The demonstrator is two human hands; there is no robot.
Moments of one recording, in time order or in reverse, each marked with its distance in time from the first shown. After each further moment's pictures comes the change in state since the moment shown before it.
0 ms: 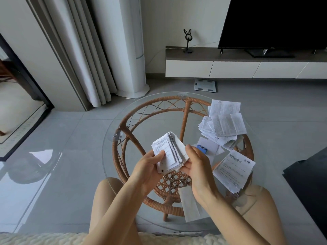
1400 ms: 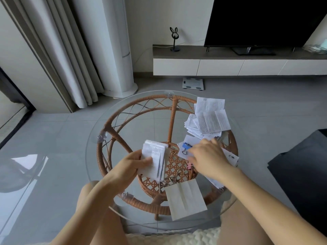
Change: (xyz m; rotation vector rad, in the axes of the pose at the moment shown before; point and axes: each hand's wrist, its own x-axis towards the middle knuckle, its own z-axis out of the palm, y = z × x) left_hand 0.003 0.014 -0.018 0.602 -0.104 -0.005; right_hand 0.041 -0.027 -0.077 -1.831 -0.225 -0.407
